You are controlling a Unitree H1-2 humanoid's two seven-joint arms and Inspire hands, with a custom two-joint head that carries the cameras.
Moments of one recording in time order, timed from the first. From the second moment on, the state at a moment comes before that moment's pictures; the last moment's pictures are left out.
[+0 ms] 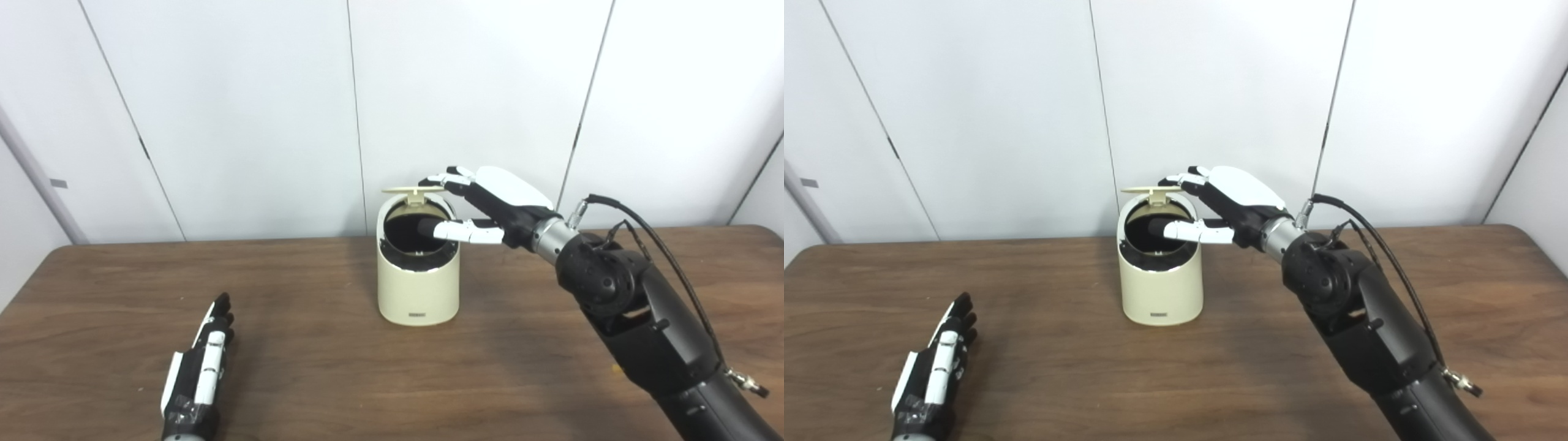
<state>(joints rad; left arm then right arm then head) -0.03 0.13 0.15 0.01 -0.13 -0.06 -0.05 -0.71 -0.37 0.33 -0.05 -0.60 0.23 0.41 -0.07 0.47</state>
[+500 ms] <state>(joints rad) -0.03 0.12 0.15 0.01 -0.13 -0.06 -0.05 -0.65 -0.39 0.35 -0.11 -0.65 0.19 0.43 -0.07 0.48</state>
